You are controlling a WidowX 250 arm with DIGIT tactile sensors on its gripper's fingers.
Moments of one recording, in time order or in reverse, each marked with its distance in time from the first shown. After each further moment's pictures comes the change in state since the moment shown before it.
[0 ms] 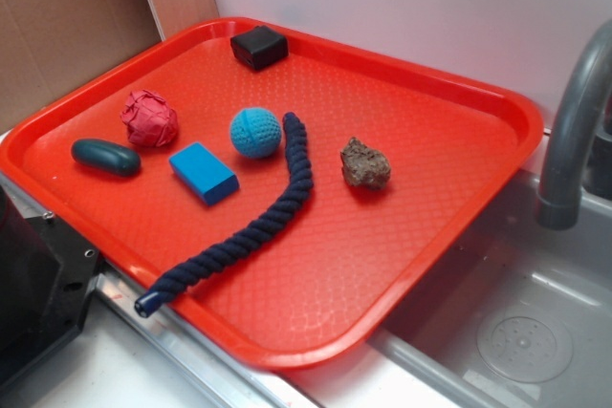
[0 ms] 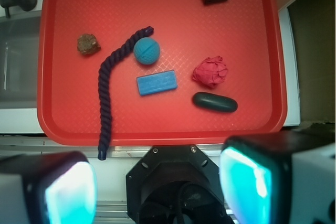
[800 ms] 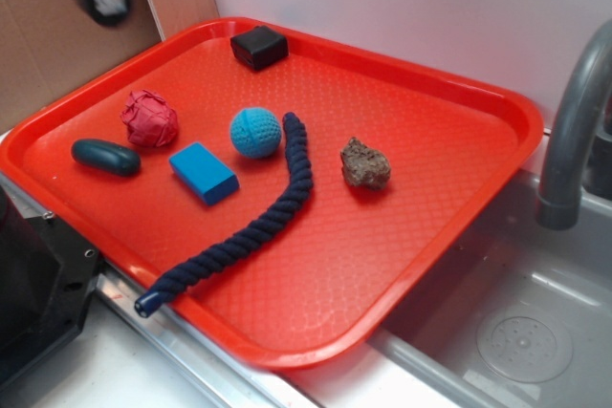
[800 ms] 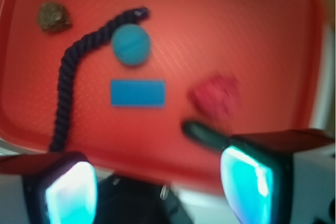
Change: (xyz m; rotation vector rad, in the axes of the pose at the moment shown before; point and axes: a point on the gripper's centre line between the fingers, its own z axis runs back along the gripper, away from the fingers) arm 0.059 0.031 -0.106 -0.055 0.192 -0.320
